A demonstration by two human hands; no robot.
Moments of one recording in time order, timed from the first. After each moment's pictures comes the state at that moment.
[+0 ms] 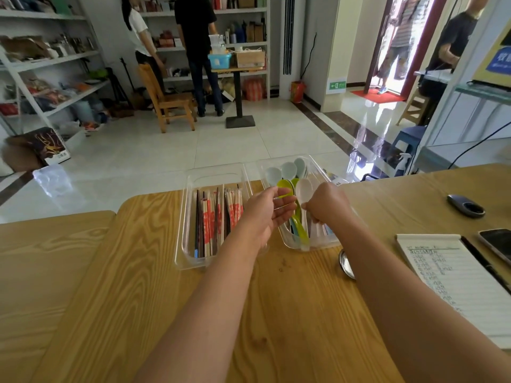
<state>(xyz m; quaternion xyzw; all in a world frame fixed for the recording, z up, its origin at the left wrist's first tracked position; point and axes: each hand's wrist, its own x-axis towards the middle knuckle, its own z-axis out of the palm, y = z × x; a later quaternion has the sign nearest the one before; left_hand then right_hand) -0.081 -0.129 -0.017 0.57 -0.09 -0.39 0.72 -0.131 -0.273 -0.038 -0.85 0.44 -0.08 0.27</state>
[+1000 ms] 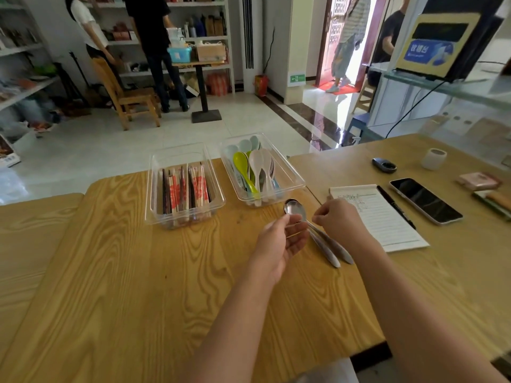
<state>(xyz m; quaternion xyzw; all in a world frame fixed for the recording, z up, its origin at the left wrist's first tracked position) -0.256 -0.092 -0.066 0.52 -0.08 -0.48 0.70 -0.324 -0.236 -0.075 -0.83 0.45 -0.16 0.28</state>
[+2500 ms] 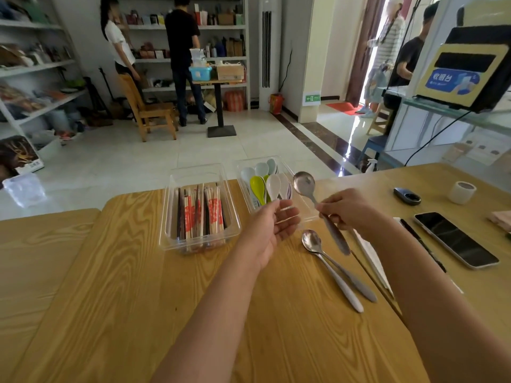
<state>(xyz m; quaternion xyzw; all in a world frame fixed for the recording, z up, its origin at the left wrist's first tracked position) -0.179 -0.102 -0.017 0.51 -0.14 -0.43 0.73 -0.279 -0.264 -0.001 -0.78 0.40 -0.13 0.46</state>
